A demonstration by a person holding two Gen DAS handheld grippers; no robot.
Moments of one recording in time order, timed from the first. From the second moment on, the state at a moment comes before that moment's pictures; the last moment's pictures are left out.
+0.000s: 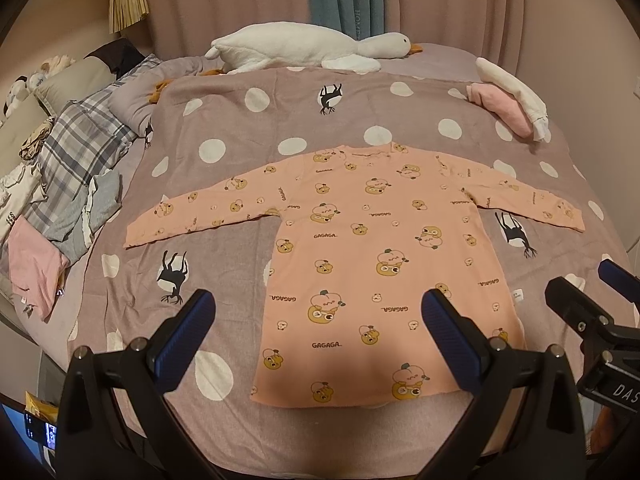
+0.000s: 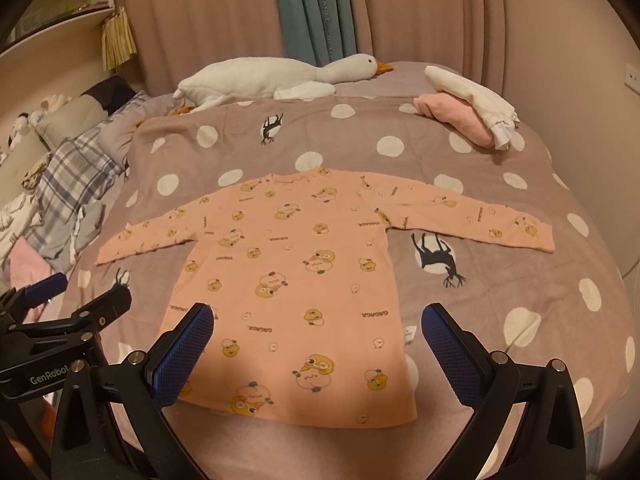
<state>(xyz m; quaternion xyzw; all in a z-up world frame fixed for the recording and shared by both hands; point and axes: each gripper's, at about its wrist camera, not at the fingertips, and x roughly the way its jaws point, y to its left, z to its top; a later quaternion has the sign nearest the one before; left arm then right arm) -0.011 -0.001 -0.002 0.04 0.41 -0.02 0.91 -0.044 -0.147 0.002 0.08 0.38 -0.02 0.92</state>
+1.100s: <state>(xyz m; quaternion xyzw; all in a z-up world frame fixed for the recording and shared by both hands) -0.011 -0.005 -0.006 0.05 0.41 -0.02 0.91 -0.047 -0.142 0.002 0.08 0.38 -0.02 0.92</state>
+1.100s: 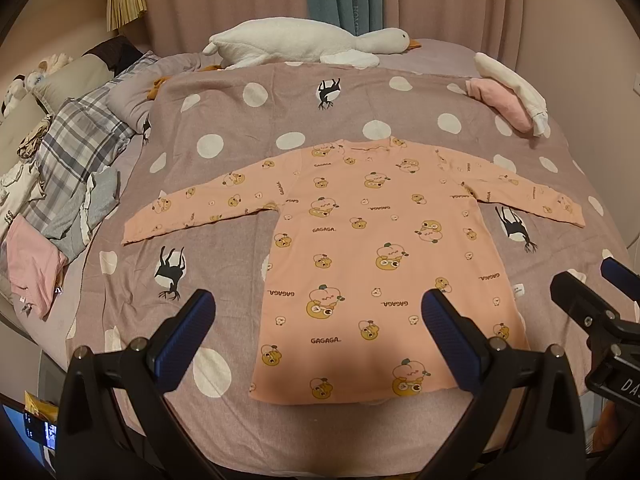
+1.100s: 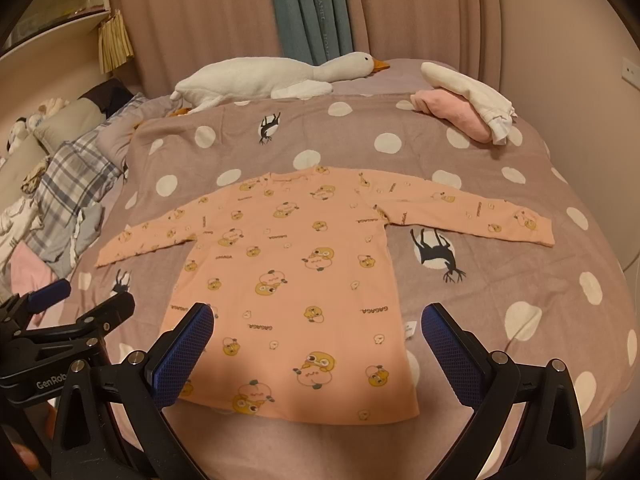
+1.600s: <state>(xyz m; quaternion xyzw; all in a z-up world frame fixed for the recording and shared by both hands) -0.009 -0.003 -0.013 0.03 0.42 -0.02 0.91 -0.047 -0.144 0.002 0.09 0.38 -0.02 0.92</state>
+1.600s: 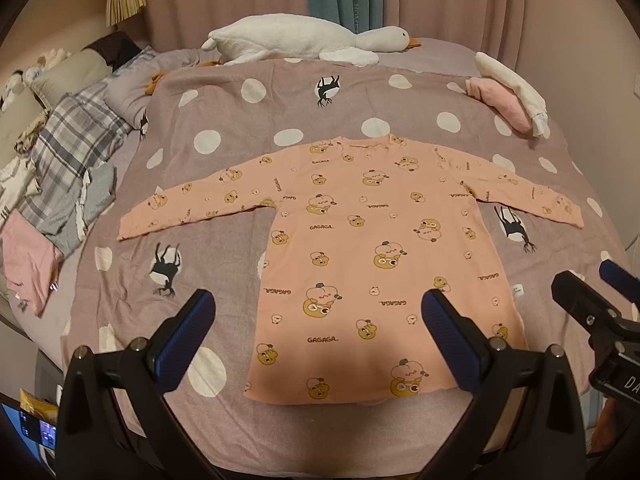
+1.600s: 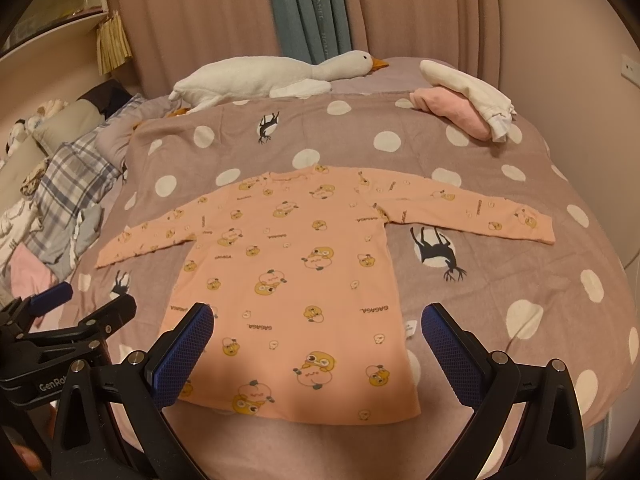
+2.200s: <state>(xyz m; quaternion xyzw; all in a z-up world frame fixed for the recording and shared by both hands) 0.036 0.011 -0.051 -0.24 0.42 -0.29 0.83 -0.053 -0.290 -0.078 0.40 0.26 0.06 0.88</state>
